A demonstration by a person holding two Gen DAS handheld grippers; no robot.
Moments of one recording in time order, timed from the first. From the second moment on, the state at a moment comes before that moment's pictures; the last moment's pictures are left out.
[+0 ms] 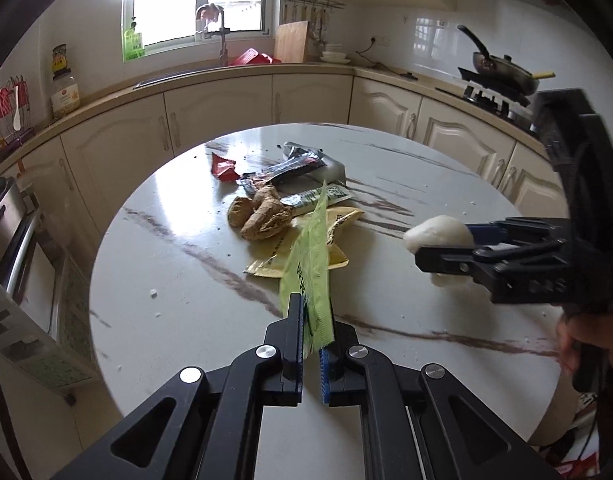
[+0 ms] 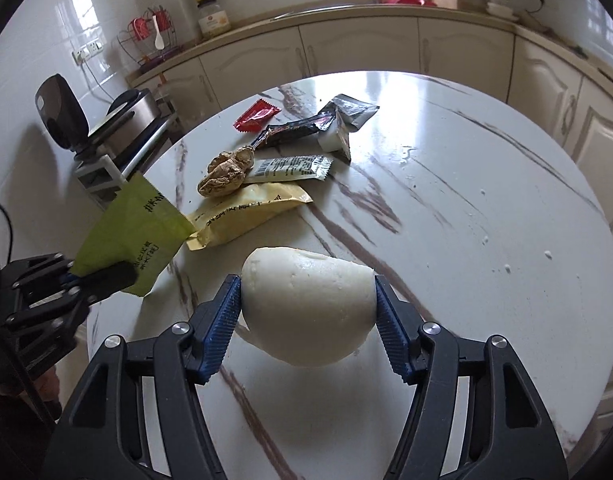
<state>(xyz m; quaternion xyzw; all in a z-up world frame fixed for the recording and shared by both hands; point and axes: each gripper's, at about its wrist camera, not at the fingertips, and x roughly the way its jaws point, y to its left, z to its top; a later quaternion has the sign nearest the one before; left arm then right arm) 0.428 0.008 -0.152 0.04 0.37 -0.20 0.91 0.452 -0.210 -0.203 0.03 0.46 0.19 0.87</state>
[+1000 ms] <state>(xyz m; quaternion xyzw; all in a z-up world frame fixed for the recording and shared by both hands) 0.228 0.311 -0.209 -0.12 0.38 0.01 0.92 0.375 0.145 -0.219 -0.01 0.46 0.44 0.77</state>
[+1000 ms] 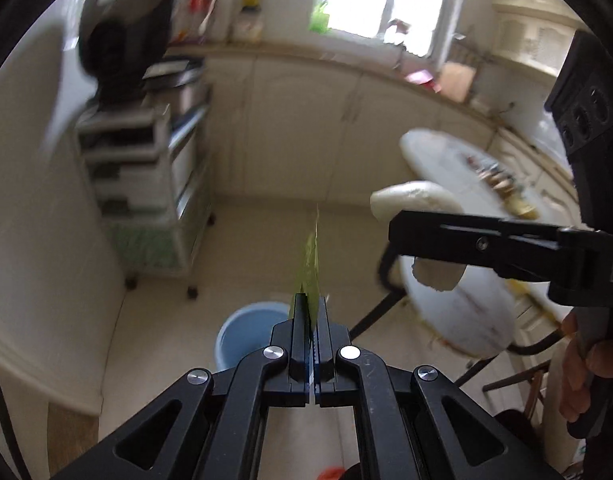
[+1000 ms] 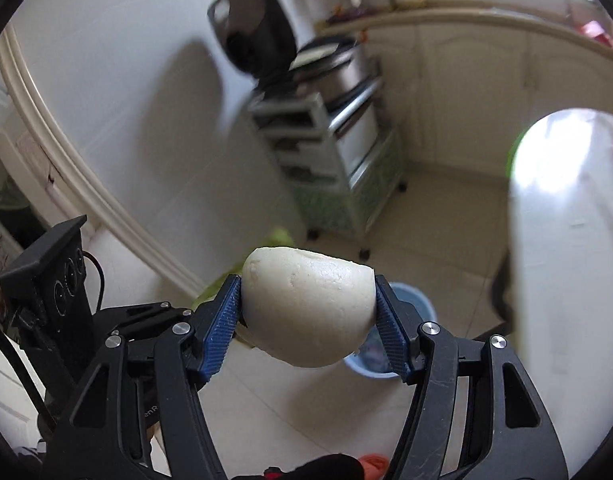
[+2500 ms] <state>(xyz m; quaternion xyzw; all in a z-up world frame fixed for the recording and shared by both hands) 0.182 0.264 -0.127 -0.07 0.30 0.09 0.95 0.372 0.125 -0.172 0.02 0.36 0.38 0.85</state>
